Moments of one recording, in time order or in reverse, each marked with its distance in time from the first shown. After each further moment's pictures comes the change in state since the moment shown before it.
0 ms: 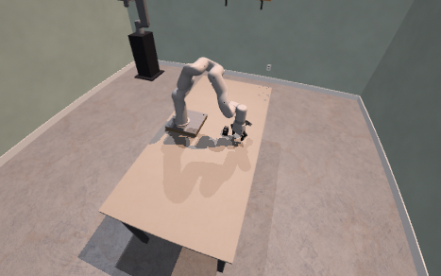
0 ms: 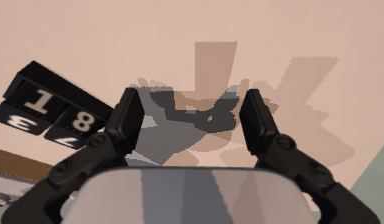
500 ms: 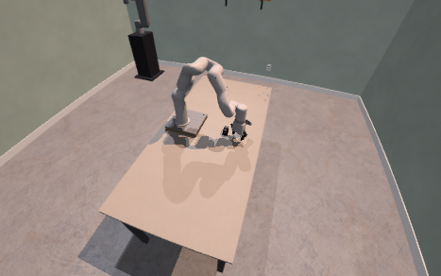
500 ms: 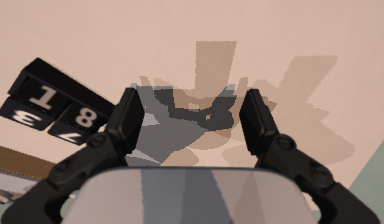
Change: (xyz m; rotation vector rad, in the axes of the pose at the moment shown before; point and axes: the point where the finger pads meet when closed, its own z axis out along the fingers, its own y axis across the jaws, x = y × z) arm 0.000 0.000 -0.005 0.001 0.000 0.000
